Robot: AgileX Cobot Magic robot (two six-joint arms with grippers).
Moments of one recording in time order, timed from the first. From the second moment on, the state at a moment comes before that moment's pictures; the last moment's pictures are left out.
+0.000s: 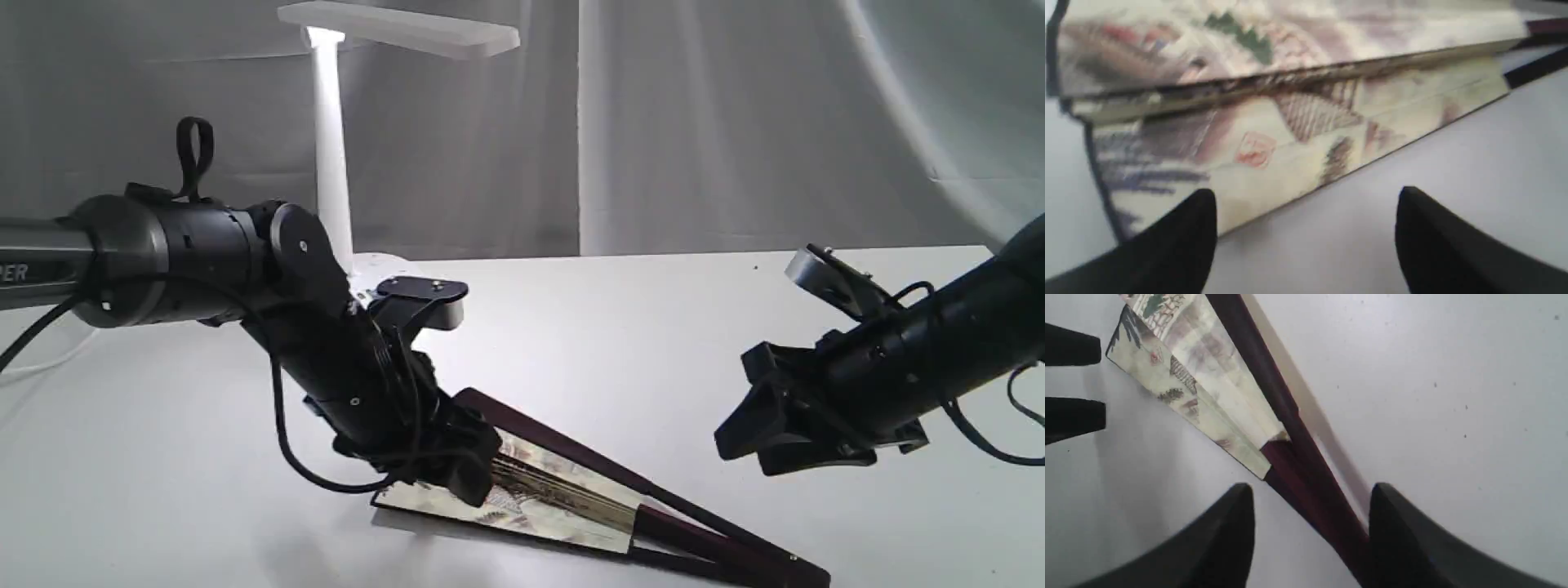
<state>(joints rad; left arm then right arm) -0.43 2.09 -1.42 -0.46 0.80 0.39 -0.02 1.96 -1.18 0.89 0.94 -0.74</state>
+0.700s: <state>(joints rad) -0.46 2.14 -1.42 -0.38 0.67 0.20 0.01 2.16 -1.24 1.10 0.97 -0.90</state>
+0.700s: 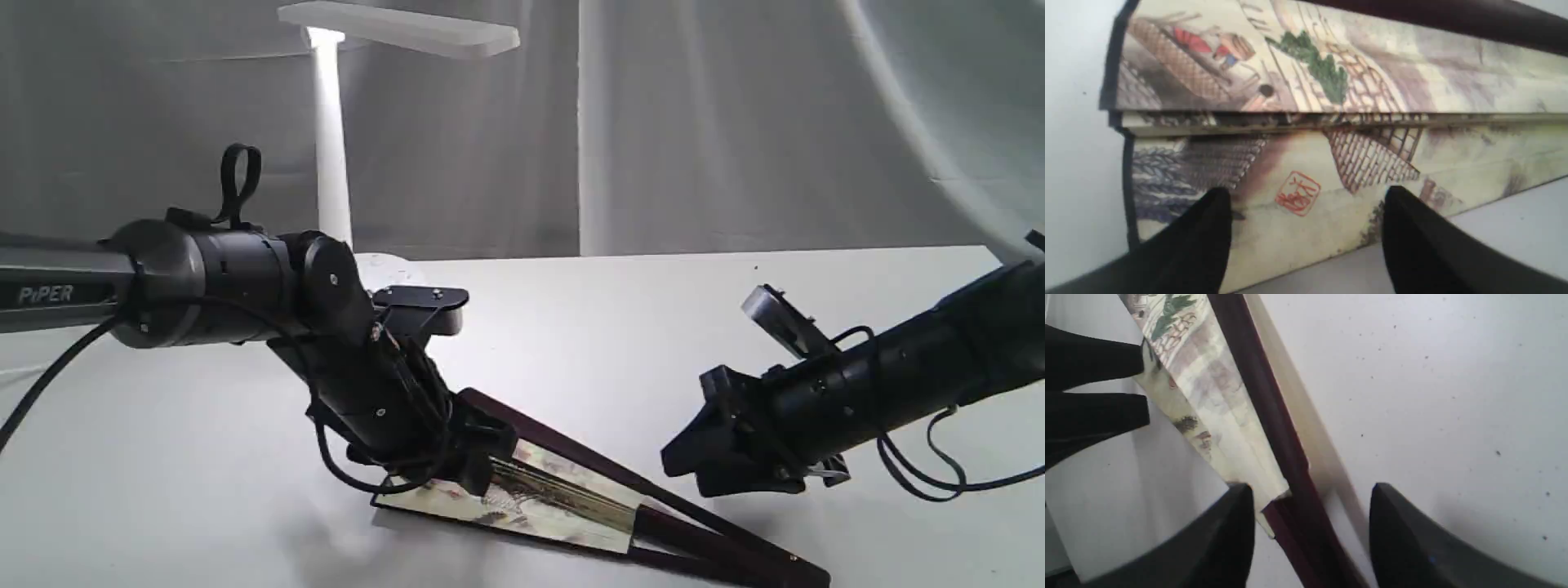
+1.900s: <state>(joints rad) -0.46 2.20 -1.42 -0.43 0.45 0.28 0.11 2.16 -1.24 1.15 0.83 -0.91</state>
